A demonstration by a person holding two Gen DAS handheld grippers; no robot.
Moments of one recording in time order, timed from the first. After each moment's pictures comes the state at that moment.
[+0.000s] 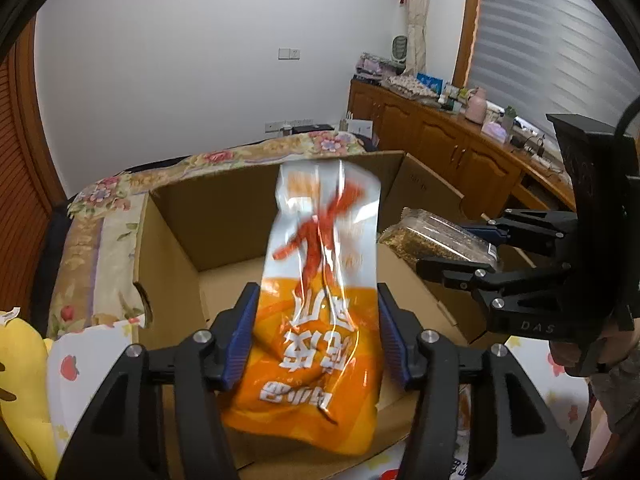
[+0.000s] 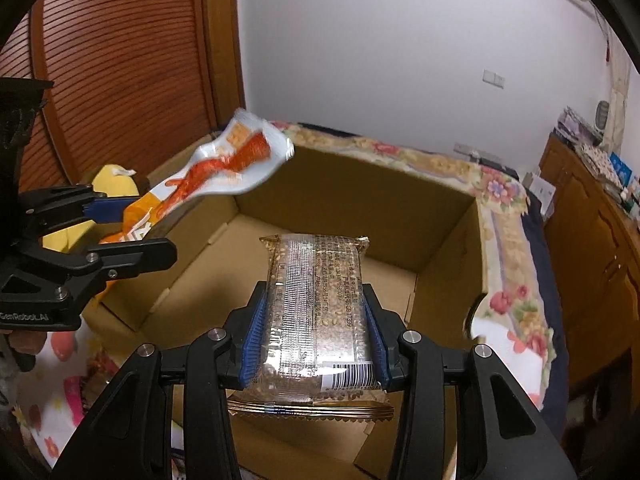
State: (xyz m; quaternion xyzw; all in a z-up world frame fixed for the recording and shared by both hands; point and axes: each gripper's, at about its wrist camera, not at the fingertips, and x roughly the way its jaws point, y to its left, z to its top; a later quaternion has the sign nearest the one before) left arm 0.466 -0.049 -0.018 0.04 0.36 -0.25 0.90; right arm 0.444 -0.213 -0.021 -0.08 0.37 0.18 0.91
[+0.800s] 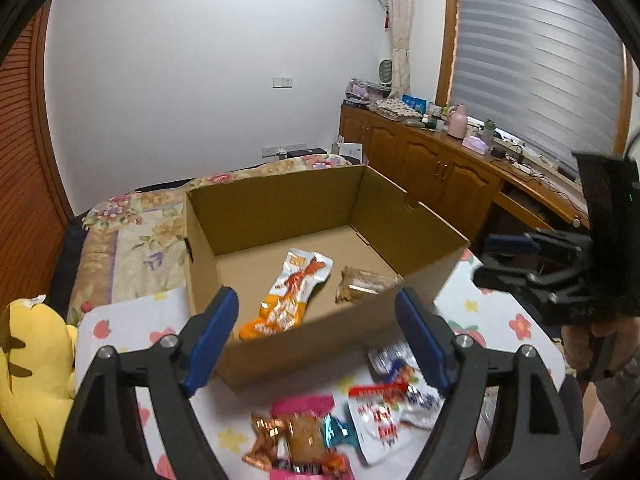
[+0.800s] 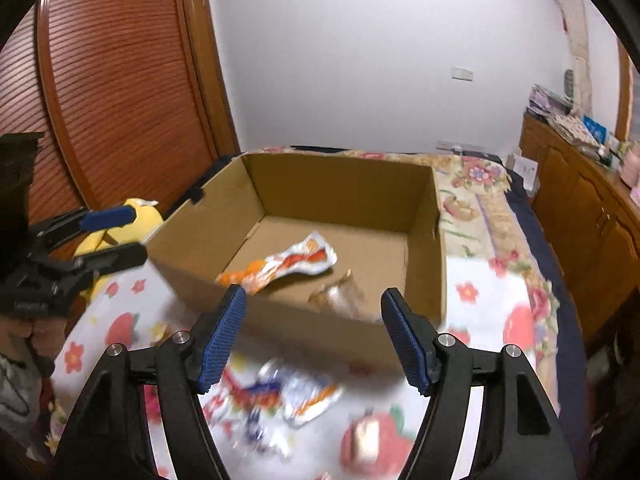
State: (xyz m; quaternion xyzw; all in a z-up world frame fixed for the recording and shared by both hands) left arm 0.347 0.001 0.024 0.04 0.31 -0.27 0.91; right arm 0.314 -0.232 0.018 0.00 0.34 0.16 0.93
